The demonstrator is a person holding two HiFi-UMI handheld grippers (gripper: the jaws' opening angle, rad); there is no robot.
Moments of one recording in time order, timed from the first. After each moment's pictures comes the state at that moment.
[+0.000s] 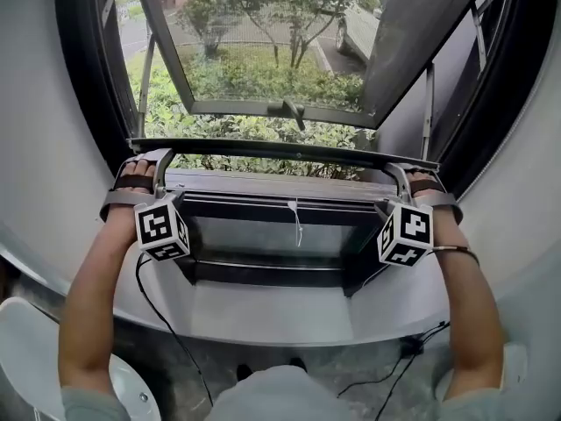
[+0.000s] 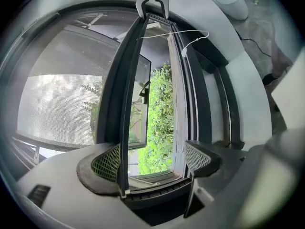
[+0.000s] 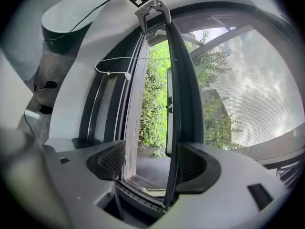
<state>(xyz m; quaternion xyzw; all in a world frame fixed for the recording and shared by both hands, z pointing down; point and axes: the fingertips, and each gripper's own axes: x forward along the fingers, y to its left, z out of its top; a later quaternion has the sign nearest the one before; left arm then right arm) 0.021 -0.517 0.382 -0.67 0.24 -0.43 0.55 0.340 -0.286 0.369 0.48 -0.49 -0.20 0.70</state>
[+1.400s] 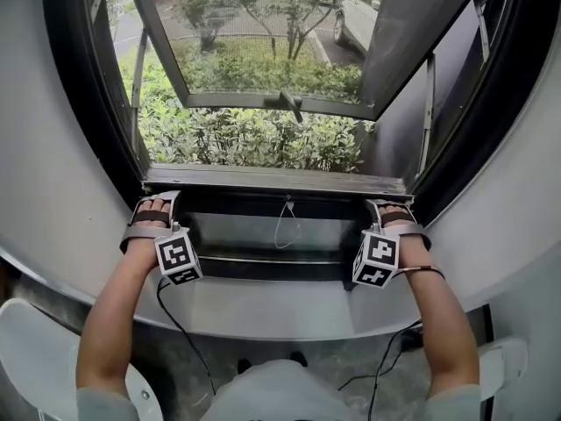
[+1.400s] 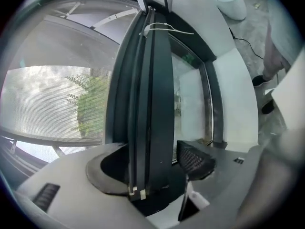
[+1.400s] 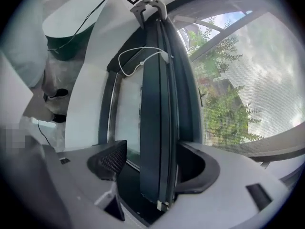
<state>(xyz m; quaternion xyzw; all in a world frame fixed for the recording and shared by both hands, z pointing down) 0.011 -0.508 0.508 -0.67 0.21 -0.50 0.51 0.332 -0.274 0.502 0.46 -0.53 -0.12 0.71</state>
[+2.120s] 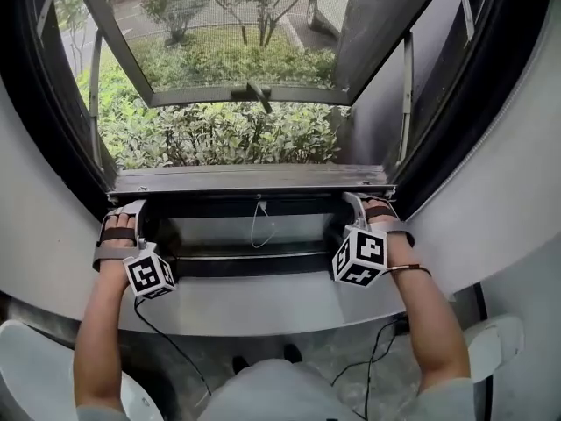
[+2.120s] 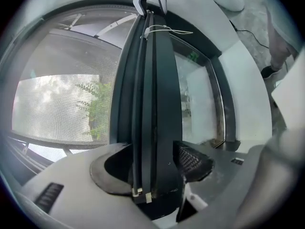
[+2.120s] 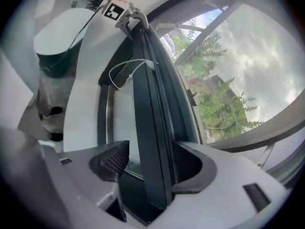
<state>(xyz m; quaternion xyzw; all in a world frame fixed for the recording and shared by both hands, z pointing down) 0.017 -0.515 0.500 -0.66 0.24 -0.45 0.55 0.330 -0.283 0.496 0.52 -0.56 -0.11 0.64</state>
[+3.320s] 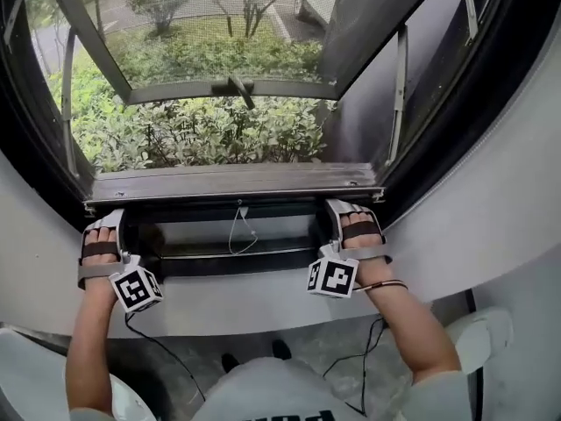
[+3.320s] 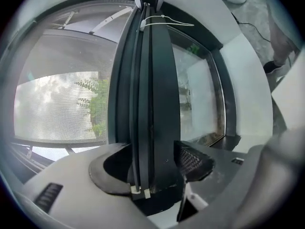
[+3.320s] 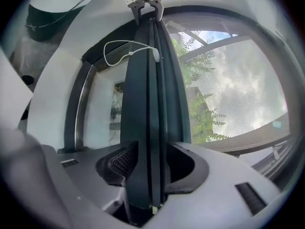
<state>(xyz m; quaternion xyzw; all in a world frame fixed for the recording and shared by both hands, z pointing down) 0.015 -0.518 0.506 -0.62 0.27 -0.48 0.55 0.345 -0.297 0.494 0.57 -0.42 -0.25 0.66</state>
